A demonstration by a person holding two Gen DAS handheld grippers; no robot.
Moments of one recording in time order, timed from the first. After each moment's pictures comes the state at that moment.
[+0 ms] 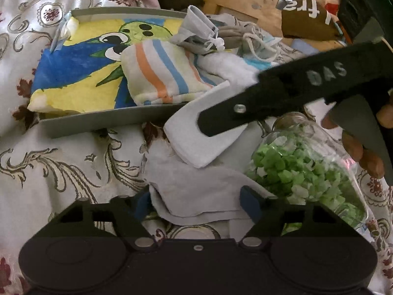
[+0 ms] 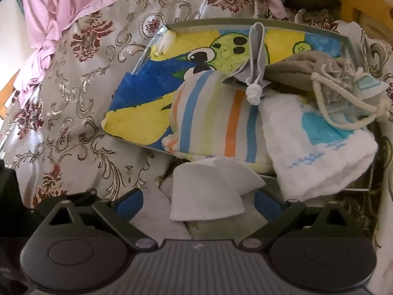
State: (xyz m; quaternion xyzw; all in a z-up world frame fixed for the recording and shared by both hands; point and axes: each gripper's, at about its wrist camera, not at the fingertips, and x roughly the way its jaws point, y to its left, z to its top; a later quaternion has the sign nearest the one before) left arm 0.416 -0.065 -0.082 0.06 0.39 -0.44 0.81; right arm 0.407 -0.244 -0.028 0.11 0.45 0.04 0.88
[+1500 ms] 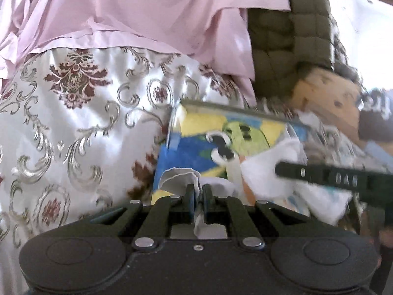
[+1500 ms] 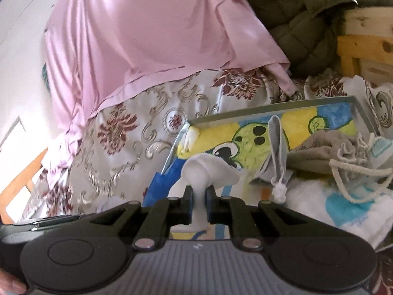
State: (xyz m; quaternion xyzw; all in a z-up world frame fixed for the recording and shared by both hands) left arm 0.454 -0.020 0.011 -0.02 0.28 -0.23 0.93; right arm 0.421 -0.255 0.005 0.19 0.24 0.06 0.95
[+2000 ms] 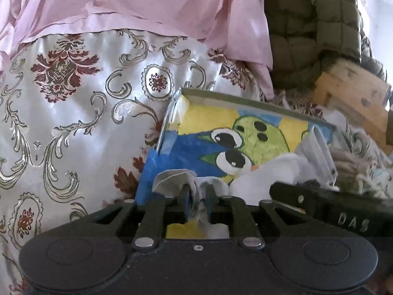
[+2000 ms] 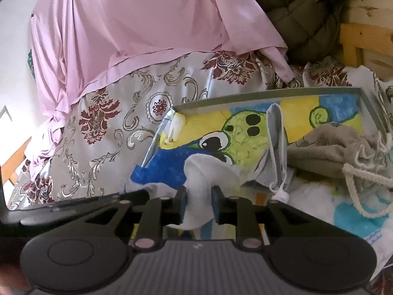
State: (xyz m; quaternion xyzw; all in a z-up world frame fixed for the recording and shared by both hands) left arm 0.500 -0.068 -0.010 -0.01 0.31 -0.19 0.93; right arm 0.453 -0.252 -0.011 0.16 0.28 0.04 0.95
